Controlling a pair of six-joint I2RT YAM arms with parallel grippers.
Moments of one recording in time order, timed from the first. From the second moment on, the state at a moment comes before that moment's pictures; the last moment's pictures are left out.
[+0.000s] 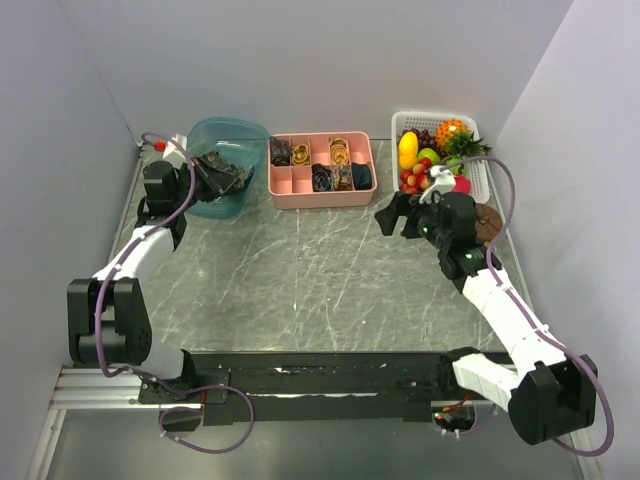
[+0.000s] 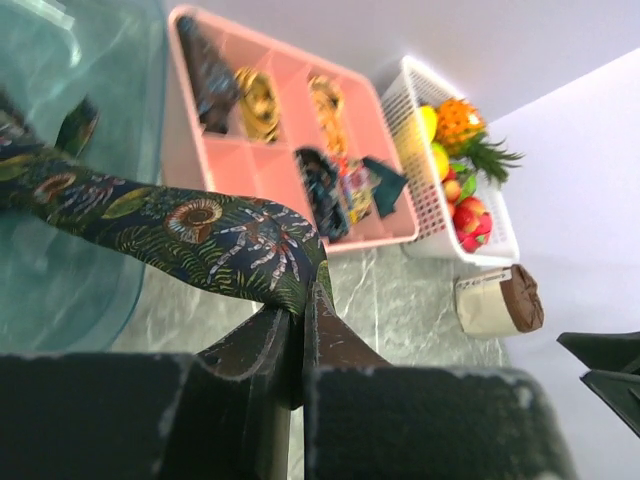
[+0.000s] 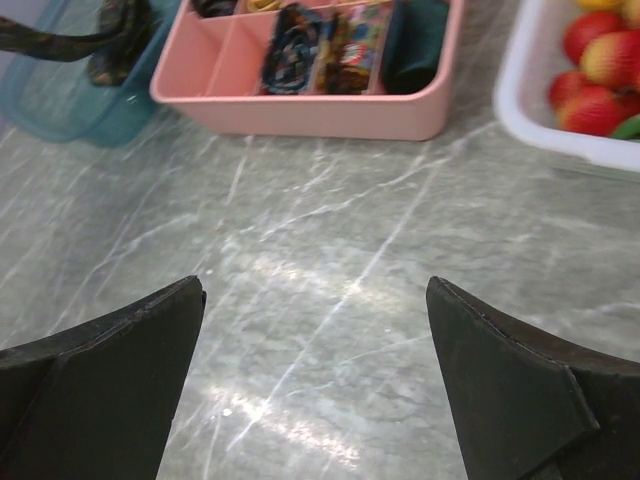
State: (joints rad) left arm 0.01 1.46 0.96 0.34 0.52 -0.68; right arm 0.23 1.04 0.80 -0.09 -0.18 0.31
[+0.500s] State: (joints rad) left arm 0.01 1.34 0.68 0.18 0.39 -0.68; right arm 0.47 1.36 0.99 -0.02 -0.34 0.36
